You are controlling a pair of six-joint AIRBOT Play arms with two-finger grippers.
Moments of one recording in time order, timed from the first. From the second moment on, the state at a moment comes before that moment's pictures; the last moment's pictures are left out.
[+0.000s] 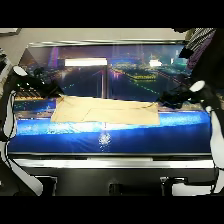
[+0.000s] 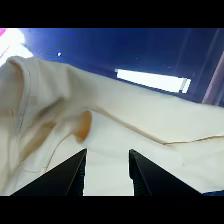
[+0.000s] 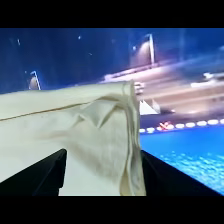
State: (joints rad) left arm 0.18 -2.02 1.99 1.01 -1.48 -1.60; right arm -0.21 -1.57 1.32 -1.06 1.10 1.48
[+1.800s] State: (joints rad) left arm 0.08 -1.74 1.86 1.10 -1.43 -1.60; right arm -0.16 -1.55 1.36 -0.99 1.23 1.38
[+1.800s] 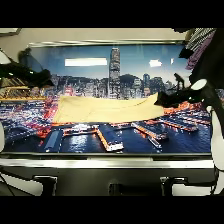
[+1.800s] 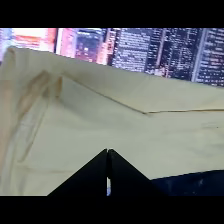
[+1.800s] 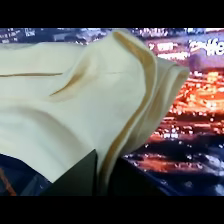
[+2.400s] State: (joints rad) left arm -0.44 -1.97 1.66 0.63 -0.89 -1.60; right arm -0.16 -1.41 1.64 -1.16 1.42 1.62
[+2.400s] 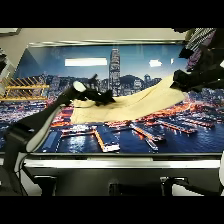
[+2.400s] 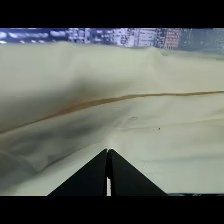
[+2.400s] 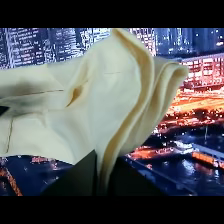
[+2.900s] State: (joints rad) left arm -0.63 -2.15 1.79 0.51 -0.78 -1.65; right arm -0.16 -1.36 1.70 -1.19 1.47 1.66
